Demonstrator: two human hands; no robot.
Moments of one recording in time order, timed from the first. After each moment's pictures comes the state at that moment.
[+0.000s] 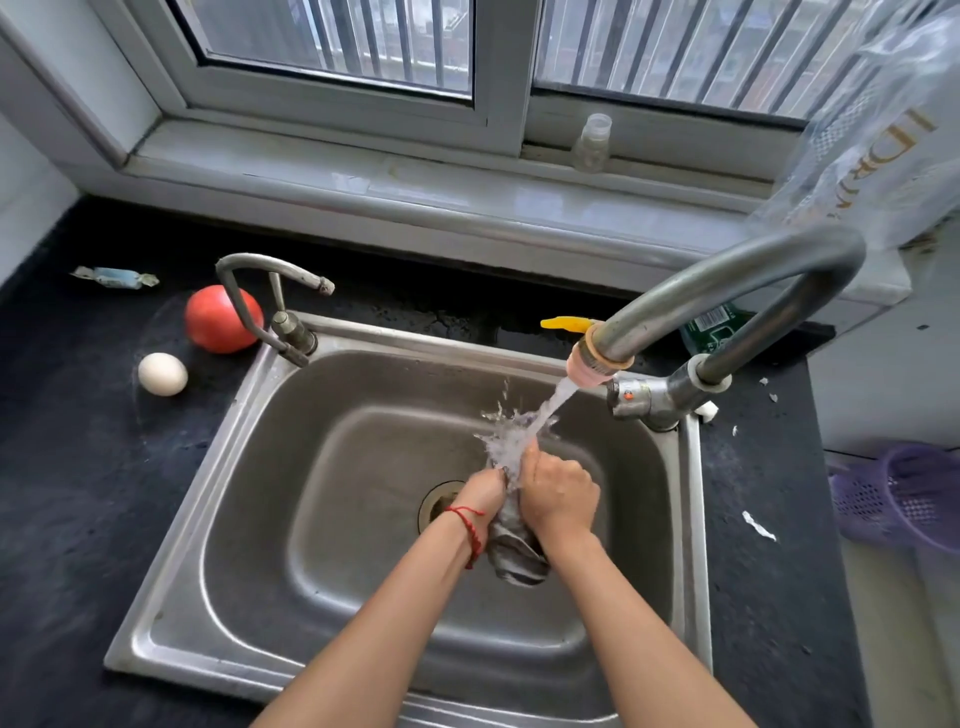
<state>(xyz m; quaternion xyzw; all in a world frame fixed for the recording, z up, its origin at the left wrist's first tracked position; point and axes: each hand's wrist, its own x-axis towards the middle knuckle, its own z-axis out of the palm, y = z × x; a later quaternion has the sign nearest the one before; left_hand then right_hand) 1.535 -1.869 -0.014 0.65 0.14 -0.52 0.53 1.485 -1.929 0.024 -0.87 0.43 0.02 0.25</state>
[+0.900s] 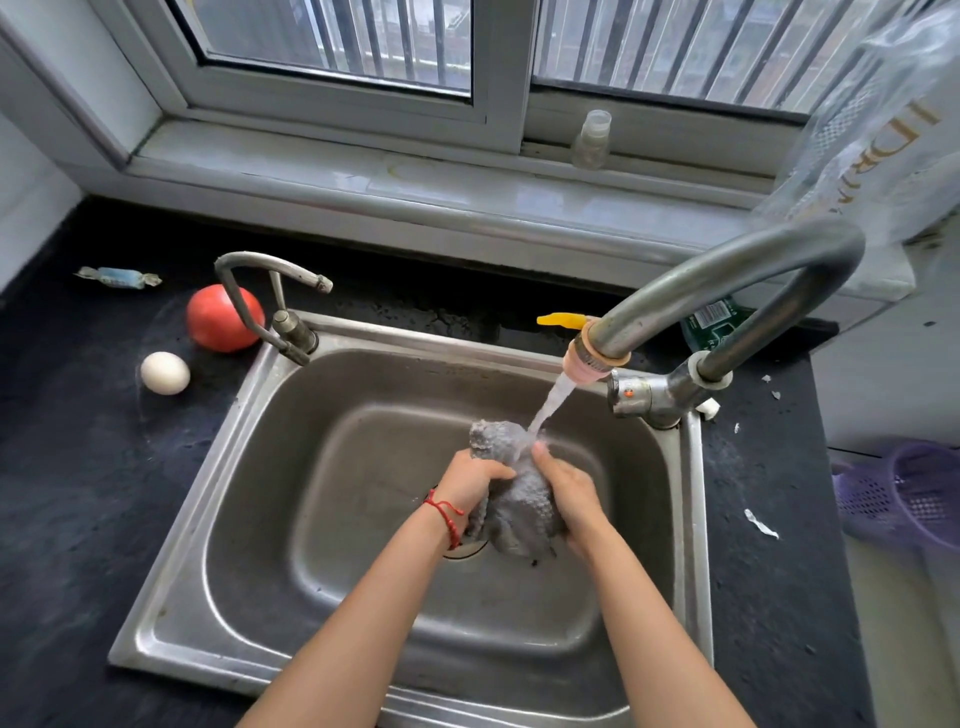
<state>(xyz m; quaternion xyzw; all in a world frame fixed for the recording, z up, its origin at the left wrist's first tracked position) 1.552 -1.855 -0.002 0.63 0.08 -0.48 0.60 1.467 -1.952 -0.008 -0.52 0.48 0.02 0.71</state>
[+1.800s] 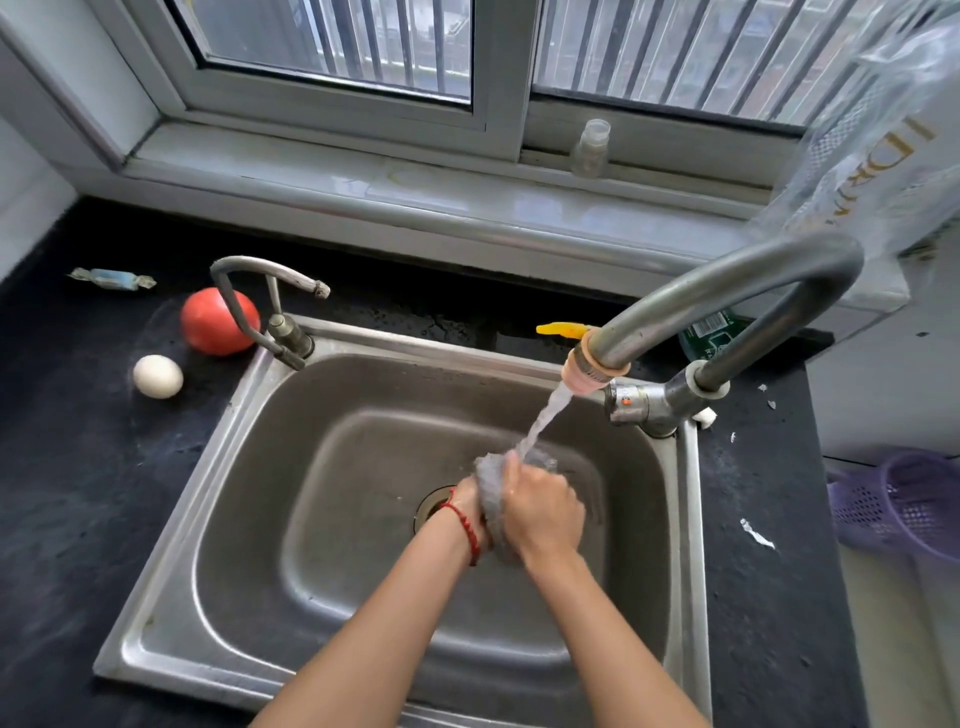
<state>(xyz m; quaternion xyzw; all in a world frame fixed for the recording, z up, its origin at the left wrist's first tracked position) 1.546 -1.860 -0.039 0.50 0.26 -0.59 0.58 1.483 -1.912 0.042 -0.85 0.44 0.07 0.29</state>
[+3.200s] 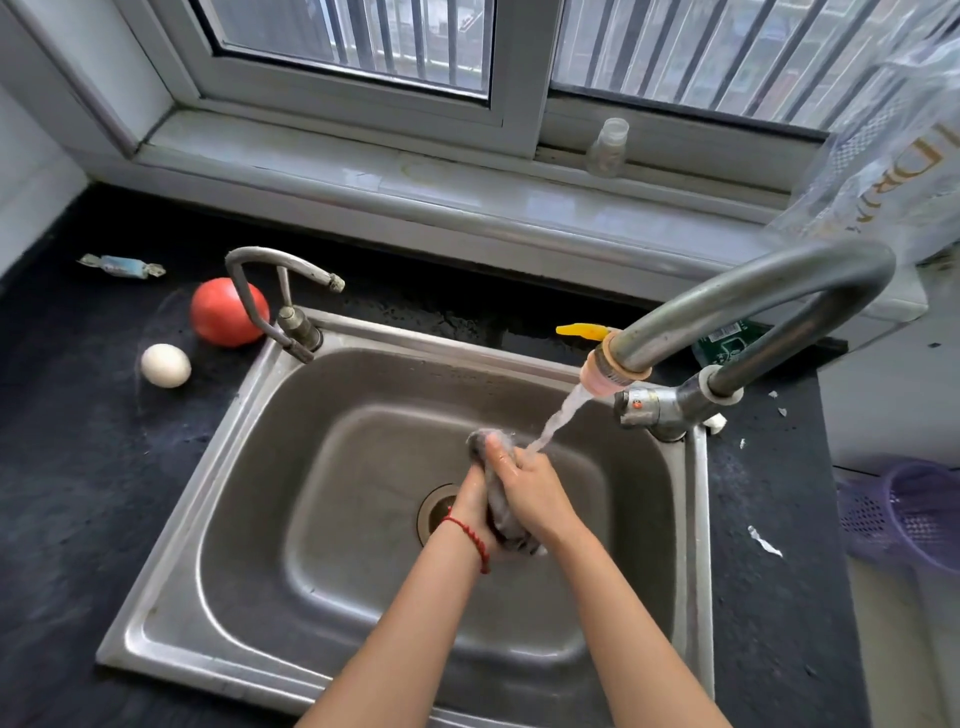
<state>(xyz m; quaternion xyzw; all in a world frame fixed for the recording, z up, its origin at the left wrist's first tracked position) 1.533 -1.864 -0.010 0.57 0.18 -0.50 0.63 1.498 -1.926 0.021 -0.72 0.34 0.06 0.60</state>
